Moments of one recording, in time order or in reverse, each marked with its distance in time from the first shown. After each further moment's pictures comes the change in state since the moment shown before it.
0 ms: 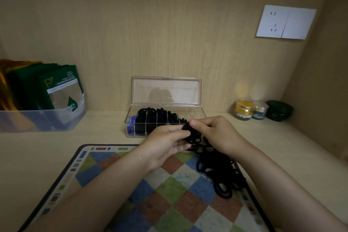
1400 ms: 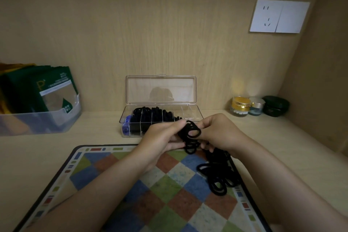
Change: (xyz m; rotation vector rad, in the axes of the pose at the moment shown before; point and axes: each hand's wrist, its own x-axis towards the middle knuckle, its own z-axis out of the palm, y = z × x) left_hand 0.000 -0.005 0.005 0.178 0.033 0.144; right_hand -0.009 -0.006 -0.011 0.177 -0.085 0.207
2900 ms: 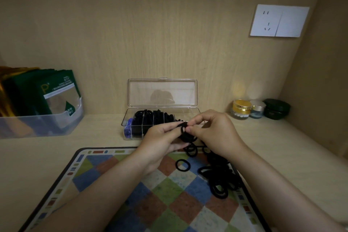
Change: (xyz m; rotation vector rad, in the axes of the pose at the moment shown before) left_hand -0.001 0.004 0.001 -0.104 0.023 0.021; right_hand 0.002 0.001 0.012 -0.112 0.319 -0.268
